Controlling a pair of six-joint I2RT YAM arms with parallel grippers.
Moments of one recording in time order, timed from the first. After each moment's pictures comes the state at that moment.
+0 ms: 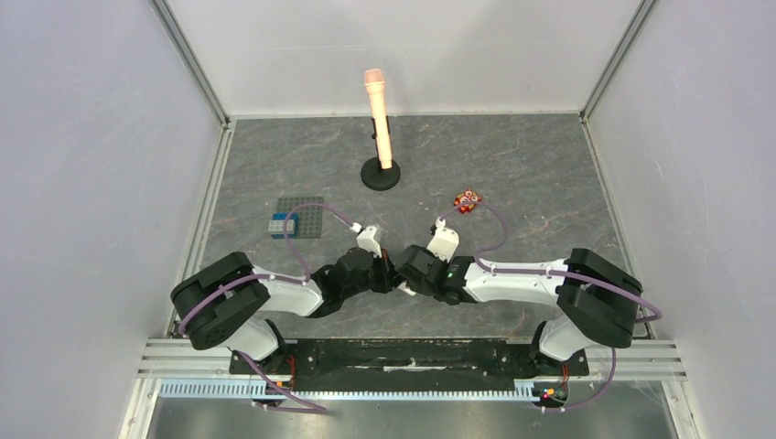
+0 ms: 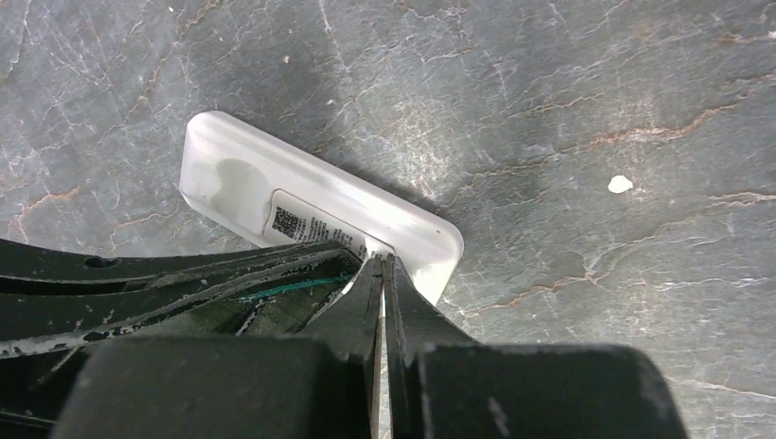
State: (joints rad) left arm -0.94 1.50 0.35 0.63 -0.03 -0.83; right arm 1.10 1.58 0.78 -0.29 0.44 1.30
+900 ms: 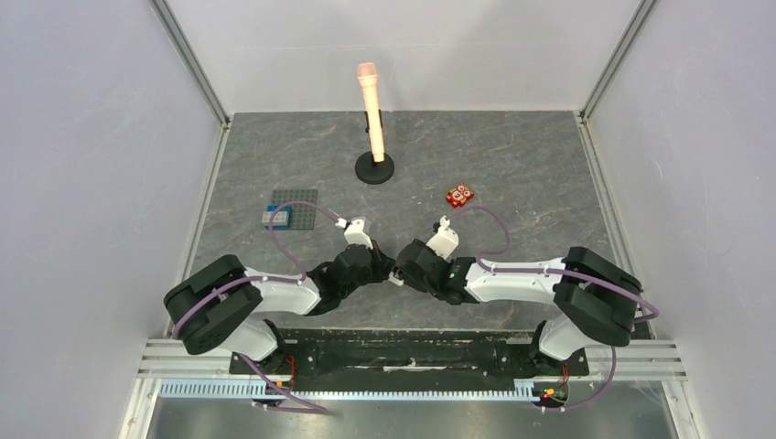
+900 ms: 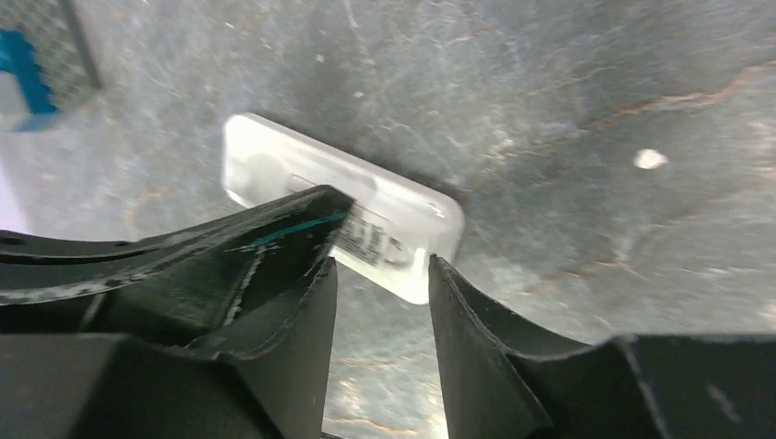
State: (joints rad) left arm -0.92 1.46 0.37 0.57 -0.26 -0.84; right arm 1.09 1.55 0.73 -0.05 0.46 1.42
